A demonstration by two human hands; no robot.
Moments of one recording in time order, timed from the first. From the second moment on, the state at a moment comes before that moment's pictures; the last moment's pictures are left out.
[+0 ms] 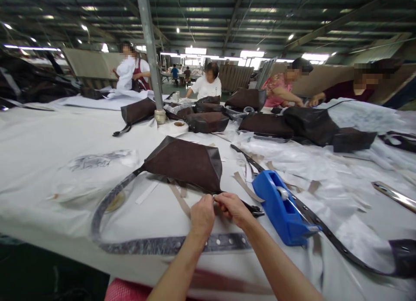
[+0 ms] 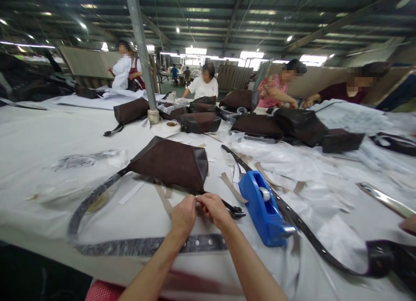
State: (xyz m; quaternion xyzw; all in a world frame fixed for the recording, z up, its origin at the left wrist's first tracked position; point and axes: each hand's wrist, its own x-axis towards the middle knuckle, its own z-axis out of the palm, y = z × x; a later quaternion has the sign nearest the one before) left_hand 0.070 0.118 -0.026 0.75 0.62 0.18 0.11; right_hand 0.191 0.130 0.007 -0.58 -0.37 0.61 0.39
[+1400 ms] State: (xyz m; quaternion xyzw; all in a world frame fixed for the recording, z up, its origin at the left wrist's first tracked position) left_hand 0.062 0.122 -0.032 0.58 0.48 0.47 0.46; right_hand 0.177 0.130 -0.006 -0.51 -0.25 0.68 0.46
